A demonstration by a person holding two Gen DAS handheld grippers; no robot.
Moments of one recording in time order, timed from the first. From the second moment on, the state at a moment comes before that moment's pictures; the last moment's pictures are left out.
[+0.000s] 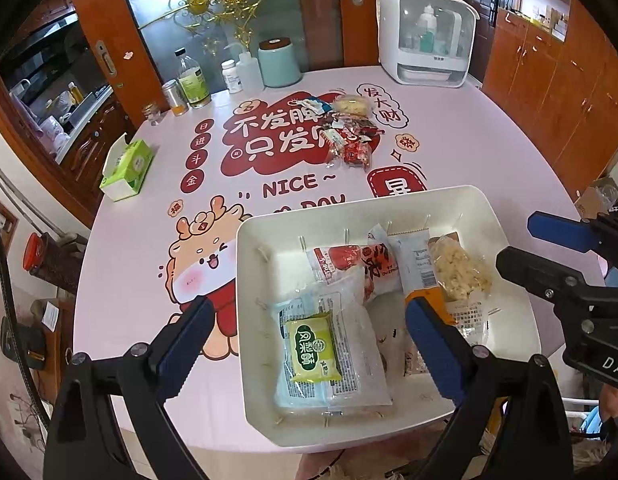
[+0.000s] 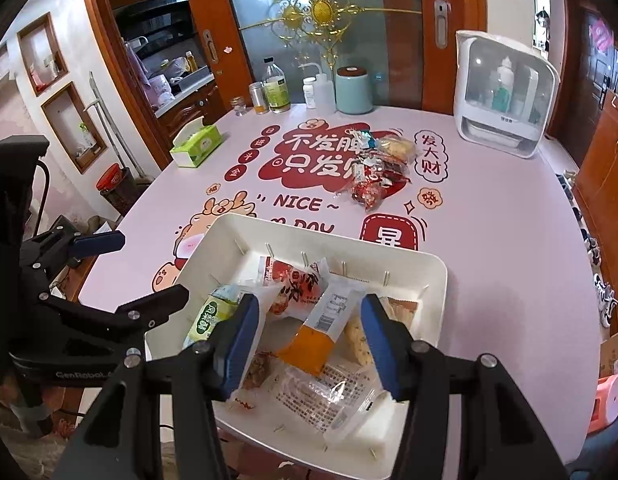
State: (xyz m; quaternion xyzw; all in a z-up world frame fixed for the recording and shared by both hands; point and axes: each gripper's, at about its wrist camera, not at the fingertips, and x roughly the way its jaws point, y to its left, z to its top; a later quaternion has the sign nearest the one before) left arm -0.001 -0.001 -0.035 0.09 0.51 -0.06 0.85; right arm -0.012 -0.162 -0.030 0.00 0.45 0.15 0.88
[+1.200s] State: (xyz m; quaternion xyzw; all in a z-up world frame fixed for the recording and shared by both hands) left arm 0.316 -0.085 -0.186 0.03 0.62 -0.10 0.77; right arm 0.267 -0.267 -0.119 0.13 0.53 0.03 0.84
